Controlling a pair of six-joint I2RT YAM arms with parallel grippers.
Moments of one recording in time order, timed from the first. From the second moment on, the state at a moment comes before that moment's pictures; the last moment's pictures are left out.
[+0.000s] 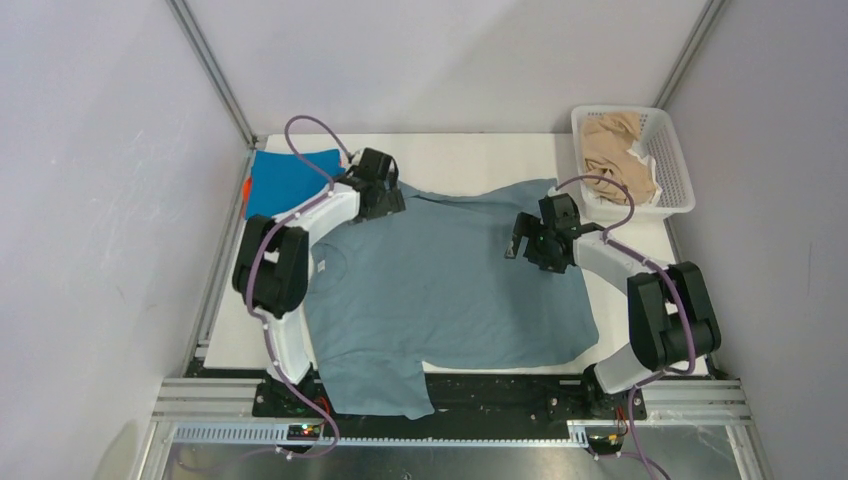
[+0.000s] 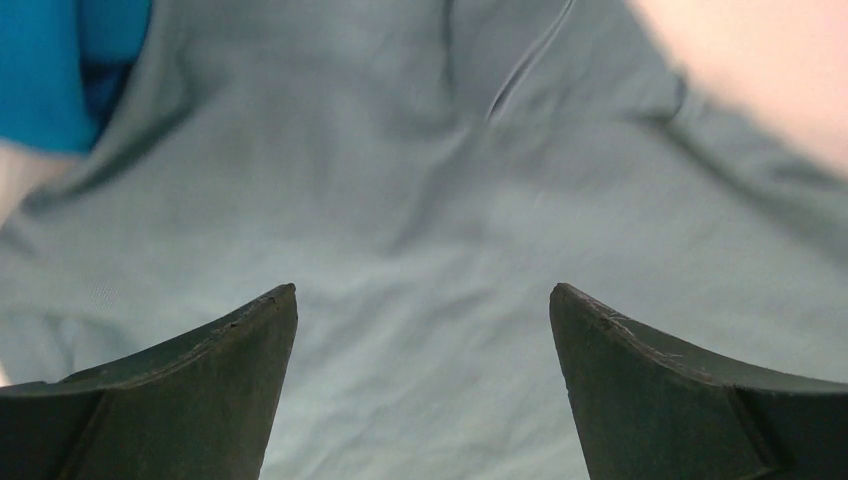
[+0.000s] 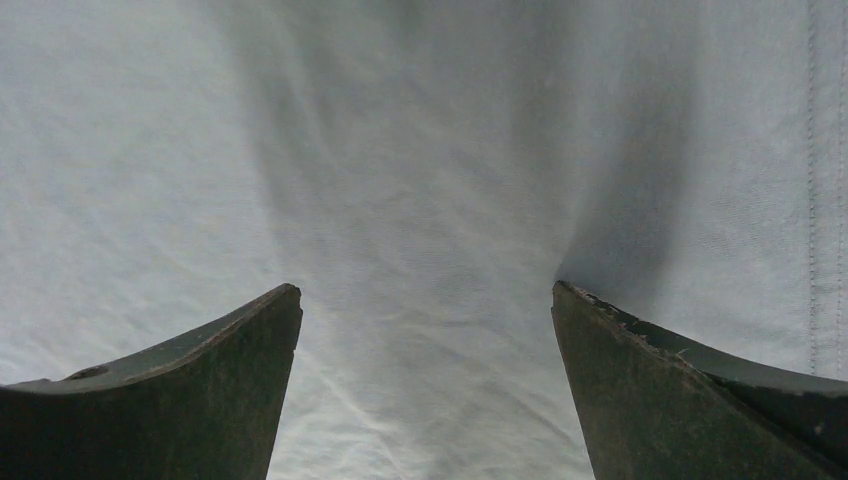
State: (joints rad) left arm -0.39 1.86 1.35 -0.48 -0.29 -0.58; right arm 0.27 1.52 0.88 -0.33 -0.04 0.56
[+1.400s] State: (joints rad) left arm -0.31 2.53 2.34 -0.42 -0.15 -0.73; right arm 0.25 1.54 0.84 -0.32 0.04 0.56
